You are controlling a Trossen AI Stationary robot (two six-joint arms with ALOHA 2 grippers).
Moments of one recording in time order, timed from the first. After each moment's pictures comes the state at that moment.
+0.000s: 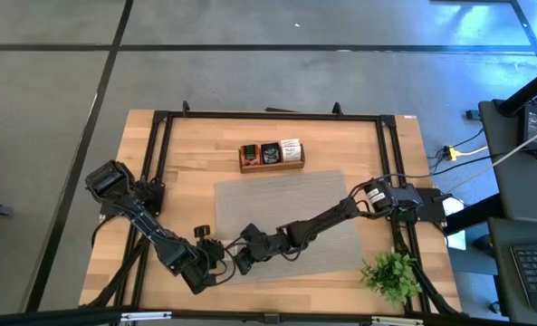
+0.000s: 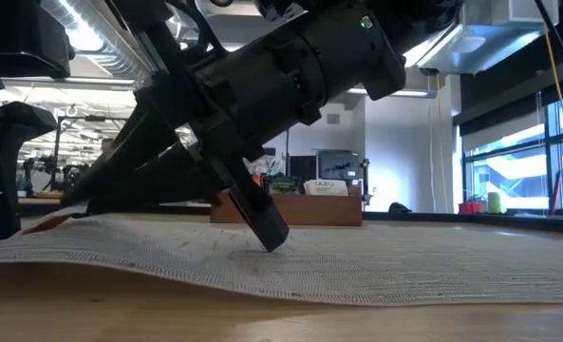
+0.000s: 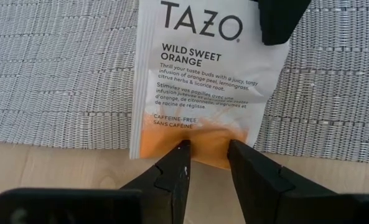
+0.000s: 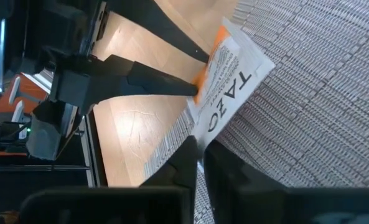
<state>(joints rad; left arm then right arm) -0.80 1.79 0.89 -0.47 -0.48 -0.97 0.37 2.32 1.51 0.20 0.11 1.15</state>
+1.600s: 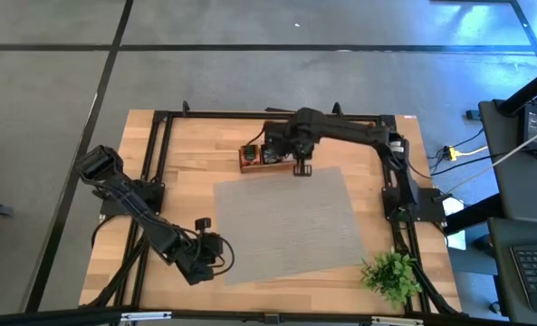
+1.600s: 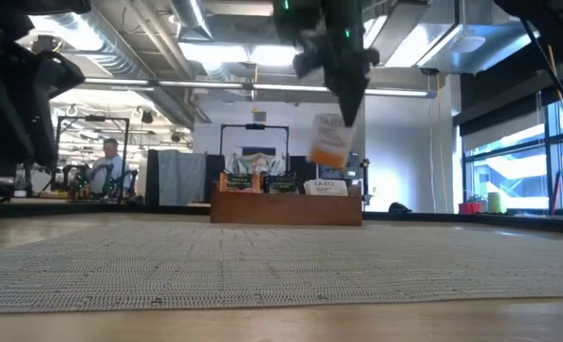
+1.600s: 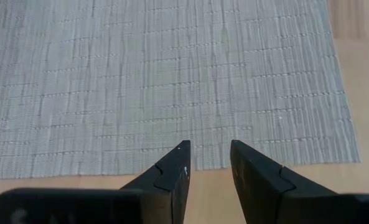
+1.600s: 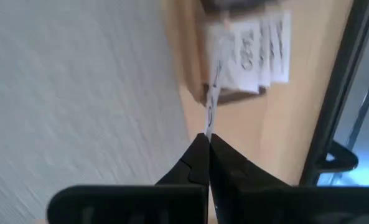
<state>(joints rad) -0.76 1.58 0.89 -0.50 -0.50 -0.82 -0.20 2.07 2.05 -1.56 0.20 -0.18</state>
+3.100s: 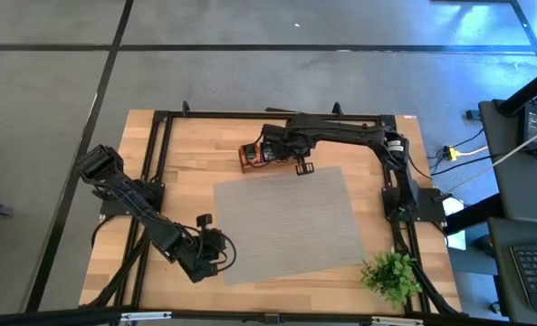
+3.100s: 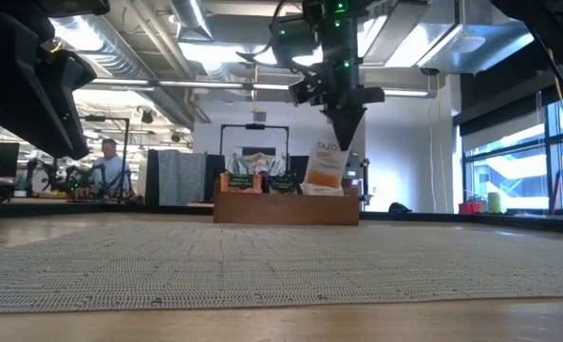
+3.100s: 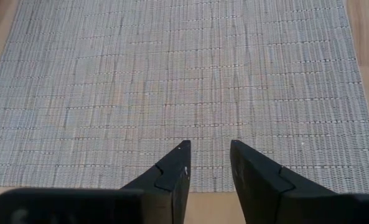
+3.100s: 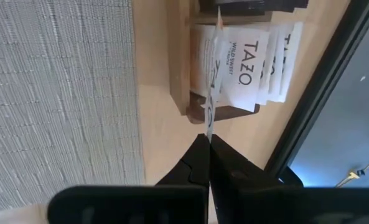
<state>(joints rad) -0.74 1.58 0.89 -0.50 -0.57 -0.82 -0.24 2.07 1.89 -1.38 0.33 -0.44</state>
